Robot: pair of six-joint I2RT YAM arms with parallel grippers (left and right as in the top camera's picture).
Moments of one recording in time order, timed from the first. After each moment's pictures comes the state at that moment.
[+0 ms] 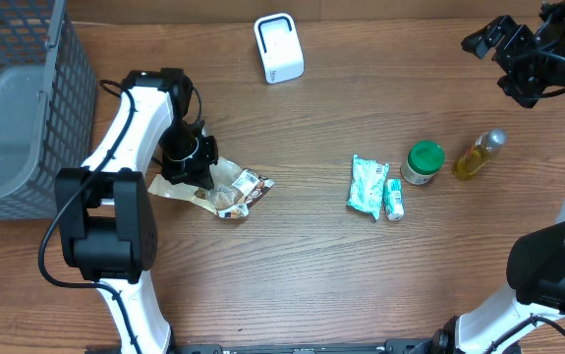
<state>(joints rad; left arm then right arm) -0.09 2.07 1.63 -1.37 0.29 -0.23 -0.28 1.88 1.98 -1.12 -0.42 0.44</state>
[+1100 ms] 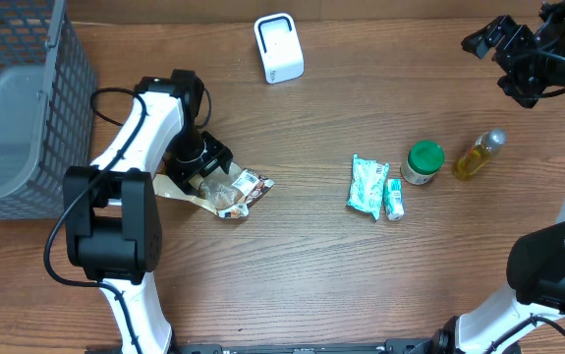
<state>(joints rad) -0.12 2.07 1.58 -1.24 0.19 -0.88 -0.28 1.88 1.98 -1.12 -0.42 0.44</state>
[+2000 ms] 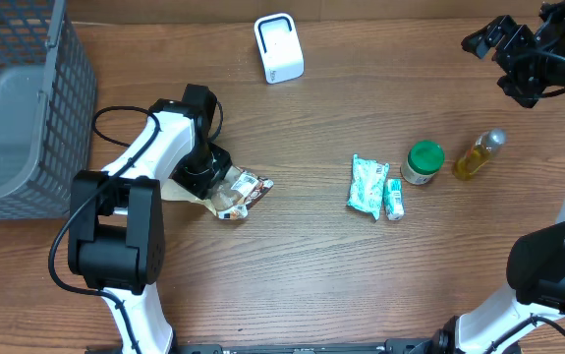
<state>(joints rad) -0.17 2.02 1.39 -1.01 0.07 -1.15 -0.28 1.88 1.98 -1.12 -0.42 0.44</state>
